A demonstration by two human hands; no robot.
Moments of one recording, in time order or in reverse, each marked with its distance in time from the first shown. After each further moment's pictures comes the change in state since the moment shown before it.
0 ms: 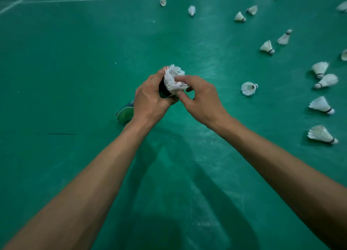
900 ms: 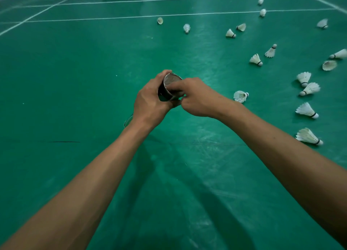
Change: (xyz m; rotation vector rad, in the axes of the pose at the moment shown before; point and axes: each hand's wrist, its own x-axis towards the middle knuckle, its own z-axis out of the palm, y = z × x) left_hand -0.010 0.047 -0.026 -0.109 -0.008 0.014; right_hand 0.025 -0.068 -0.061 -0.122 -0.497 -0.034
